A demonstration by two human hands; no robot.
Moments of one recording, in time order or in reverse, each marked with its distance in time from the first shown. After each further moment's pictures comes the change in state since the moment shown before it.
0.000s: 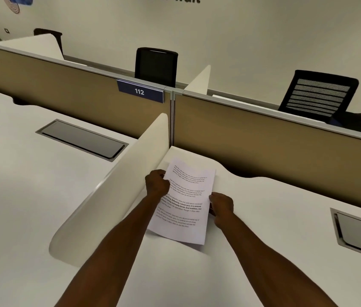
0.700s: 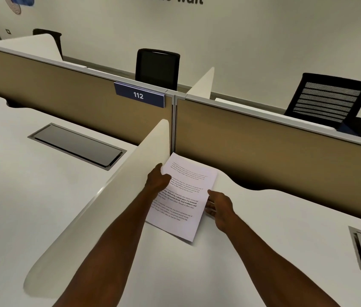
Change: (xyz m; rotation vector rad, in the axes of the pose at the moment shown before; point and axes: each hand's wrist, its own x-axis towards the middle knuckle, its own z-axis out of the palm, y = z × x) left_hand 0.080 0.014 0.007 0.108 -0.219 -0.013; right_hand 0.045 -0.031 0.031 0.019 -0.156 0.024
